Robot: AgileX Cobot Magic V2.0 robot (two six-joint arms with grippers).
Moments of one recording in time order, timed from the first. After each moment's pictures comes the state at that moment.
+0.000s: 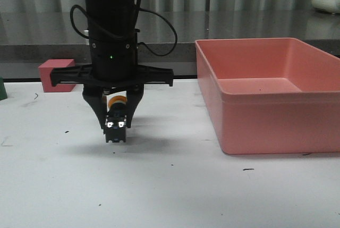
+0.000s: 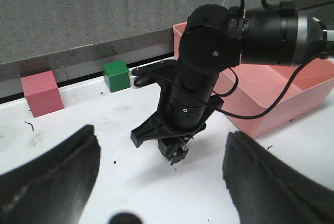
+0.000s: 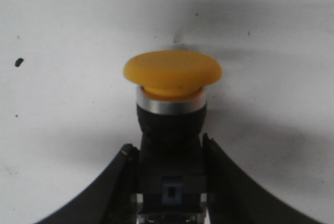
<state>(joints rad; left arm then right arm) -0.49 0.51 -0.73 -0.03 0.62 -0.01 0.78 2.38 -2.17 -0.06 1.23 0.78</state>
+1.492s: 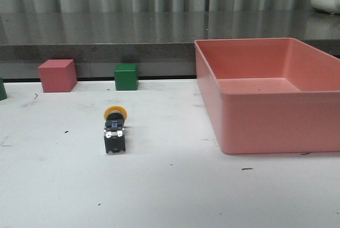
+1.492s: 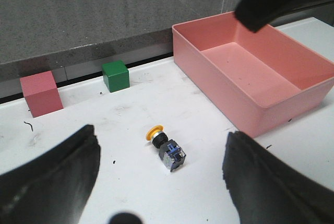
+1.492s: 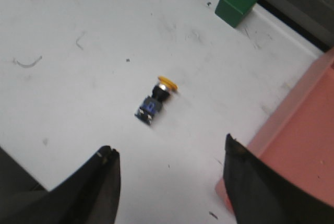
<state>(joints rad) -0.49 0.51 -0.73 -0.03 0.62 -0.01 0.81 1.66 -1.93 -0.11 1.25 0.11</state>
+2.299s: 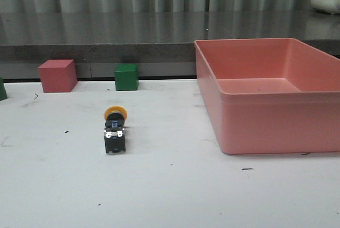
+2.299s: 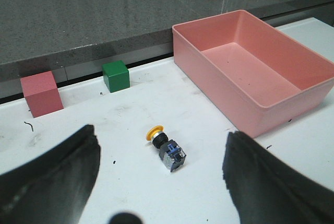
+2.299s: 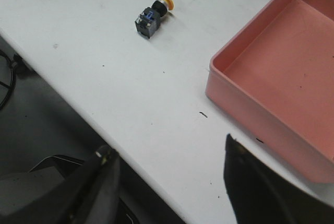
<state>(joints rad) -0.49 0.51 -0.73 -0.03 0.62 -0.01 0.81 0.72 -0.97 -0.09 1.03 0.08</state>
